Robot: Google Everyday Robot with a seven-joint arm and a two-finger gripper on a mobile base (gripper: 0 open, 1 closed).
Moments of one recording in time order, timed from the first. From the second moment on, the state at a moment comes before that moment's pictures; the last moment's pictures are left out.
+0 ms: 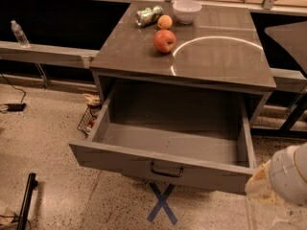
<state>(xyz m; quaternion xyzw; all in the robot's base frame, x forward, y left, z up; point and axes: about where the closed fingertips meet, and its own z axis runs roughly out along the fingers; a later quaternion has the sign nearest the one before) 0.317 -0.231 0.770 -0.68 0.72 0.05 0.14</state>
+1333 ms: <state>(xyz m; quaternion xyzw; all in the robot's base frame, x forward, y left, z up) 0.309 -0.200 0.689 -0.69 0.70 0.06 0.18</state>
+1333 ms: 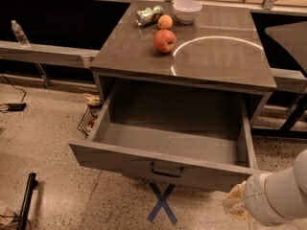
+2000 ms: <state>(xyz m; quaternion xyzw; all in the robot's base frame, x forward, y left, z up) 0.357 -0.202 0.664 -0.68 0.70 -0.01 0.21</state>
